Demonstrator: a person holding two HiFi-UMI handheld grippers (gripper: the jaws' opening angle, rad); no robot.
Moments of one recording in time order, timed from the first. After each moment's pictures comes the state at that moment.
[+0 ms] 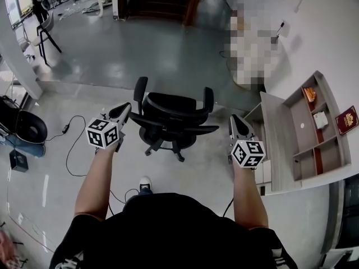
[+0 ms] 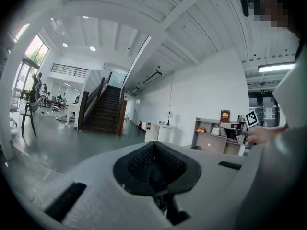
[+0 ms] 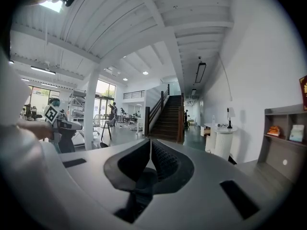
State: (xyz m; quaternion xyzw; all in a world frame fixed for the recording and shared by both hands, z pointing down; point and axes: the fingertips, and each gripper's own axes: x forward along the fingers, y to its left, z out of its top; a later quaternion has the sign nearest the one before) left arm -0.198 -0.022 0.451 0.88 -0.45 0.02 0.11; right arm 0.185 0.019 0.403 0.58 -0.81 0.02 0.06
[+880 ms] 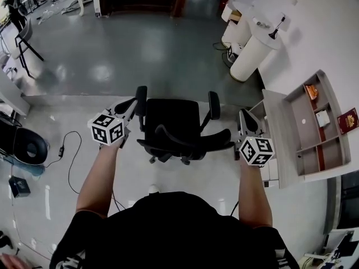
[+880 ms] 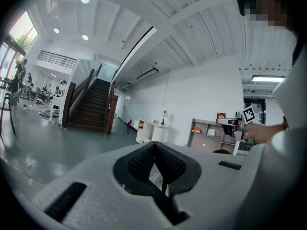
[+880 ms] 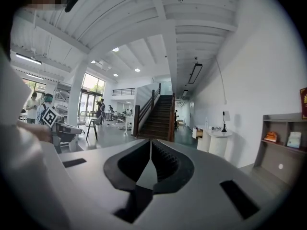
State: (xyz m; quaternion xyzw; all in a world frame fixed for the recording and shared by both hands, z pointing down) left arm -0.249 -0.218 0.459 0.92 -0.37 0.02 0.13; right arm 0.113 -0.130 0.379 0.63 -0.77 0.02 0.07
